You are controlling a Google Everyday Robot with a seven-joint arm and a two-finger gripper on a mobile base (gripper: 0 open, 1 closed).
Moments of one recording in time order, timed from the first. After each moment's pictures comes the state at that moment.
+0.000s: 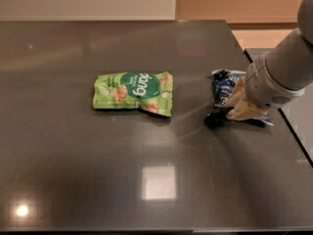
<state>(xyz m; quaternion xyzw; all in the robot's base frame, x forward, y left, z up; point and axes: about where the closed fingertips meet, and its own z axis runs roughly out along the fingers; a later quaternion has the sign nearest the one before) 0.475 -0.182 0.882 -0.69 0.70 -0.02 0.20</state>
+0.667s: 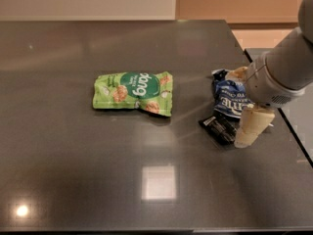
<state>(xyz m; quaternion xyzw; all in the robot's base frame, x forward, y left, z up) 0.474 -0.181 0.884 -0.69 0.70 -0.03 0.20</state>
